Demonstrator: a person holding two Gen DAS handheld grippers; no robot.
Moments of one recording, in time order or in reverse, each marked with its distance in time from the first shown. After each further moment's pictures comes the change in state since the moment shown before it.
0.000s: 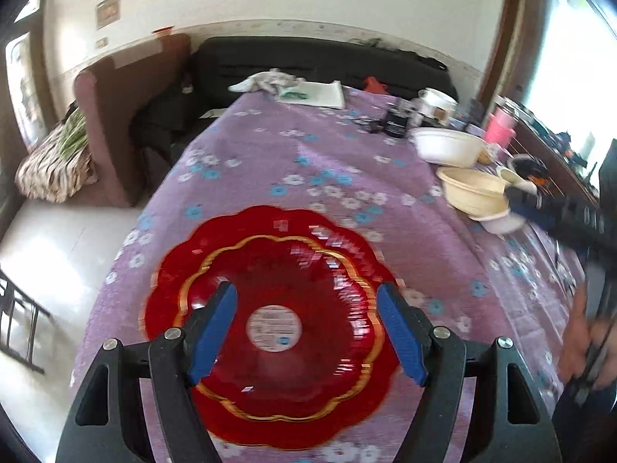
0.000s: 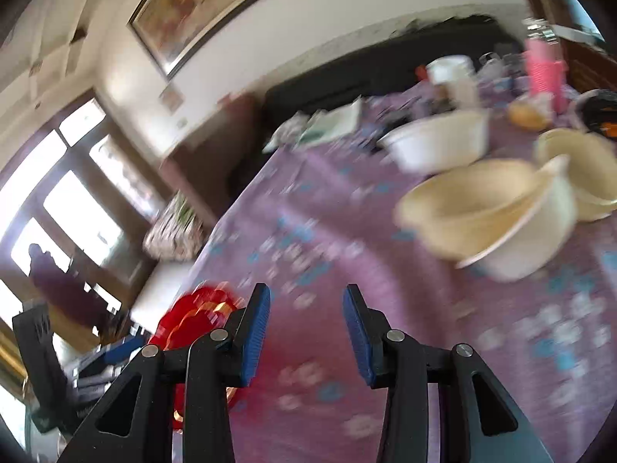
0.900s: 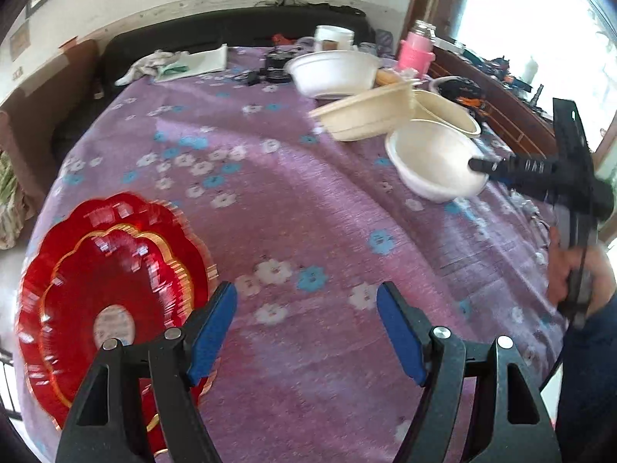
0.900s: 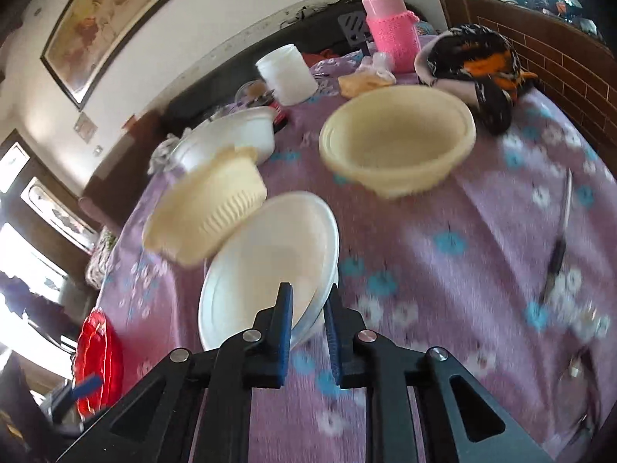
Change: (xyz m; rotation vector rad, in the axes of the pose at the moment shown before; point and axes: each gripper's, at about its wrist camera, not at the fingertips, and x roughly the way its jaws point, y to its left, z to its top) left arm 0.050 -0.112 -0.016 0.204 0.139 -0.200; right arm -0.050 -0.164 -0.007 0.175 0.056 -0.233
